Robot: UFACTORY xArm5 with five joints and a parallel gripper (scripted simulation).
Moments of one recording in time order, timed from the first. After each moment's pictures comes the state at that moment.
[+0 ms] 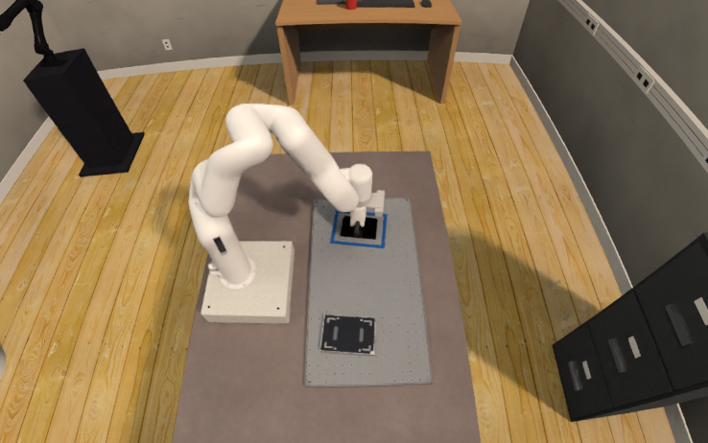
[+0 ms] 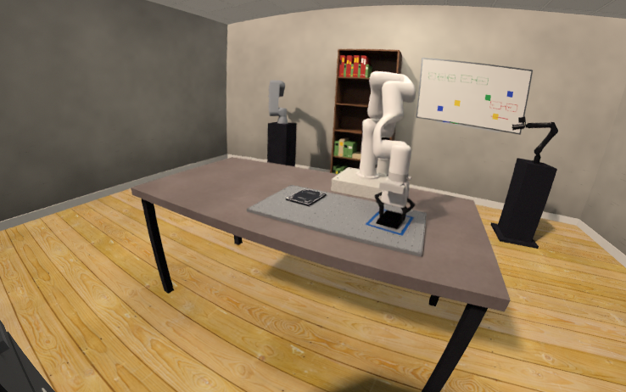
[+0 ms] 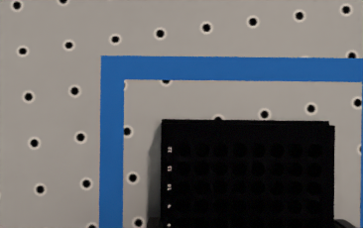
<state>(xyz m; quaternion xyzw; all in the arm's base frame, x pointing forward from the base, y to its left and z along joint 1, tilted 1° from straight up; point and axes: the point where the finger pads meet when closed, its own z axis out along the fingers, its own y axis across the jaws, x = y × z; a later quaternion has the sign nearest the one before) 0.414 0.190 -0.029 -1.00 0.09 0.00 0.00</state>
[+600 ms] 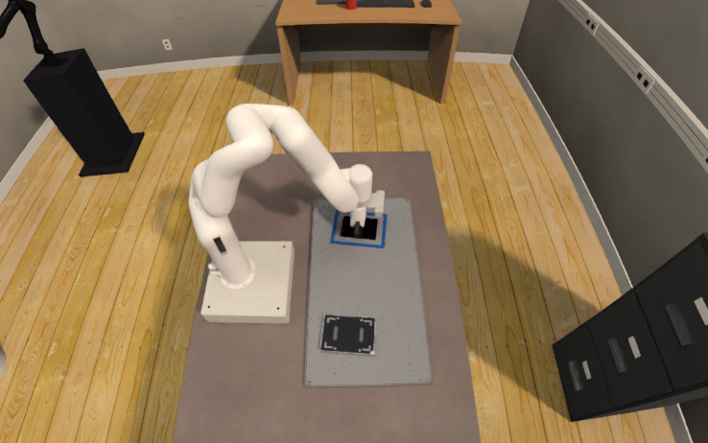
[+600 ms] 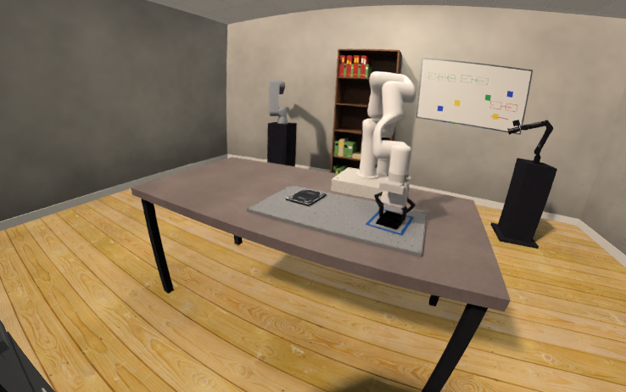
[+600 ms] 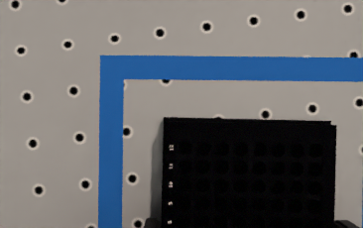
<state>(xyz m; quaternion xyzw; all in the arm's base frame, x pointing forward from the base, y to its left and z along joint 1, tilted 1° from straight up) 0.414 0.190 -0.031 -1.00 0.09 0.00 0.00</state>
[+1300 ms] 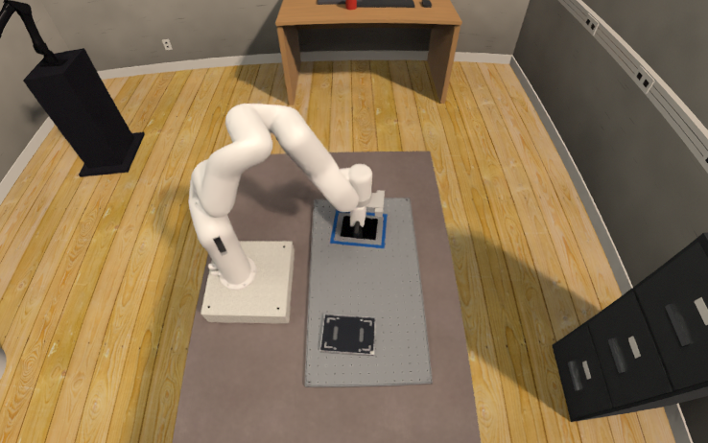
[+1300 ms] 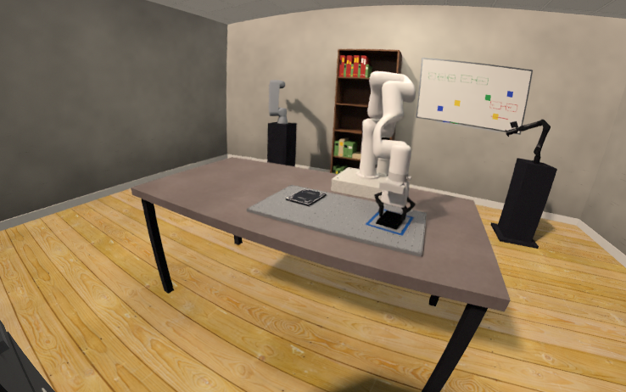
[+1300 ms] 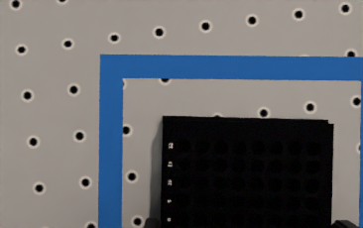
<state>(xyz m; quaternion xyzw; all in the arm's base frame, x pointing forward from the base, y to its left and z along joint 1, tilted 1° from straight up) 0.414 0.190 -0.029 -1.00 0.09 0.00 0.00</state>
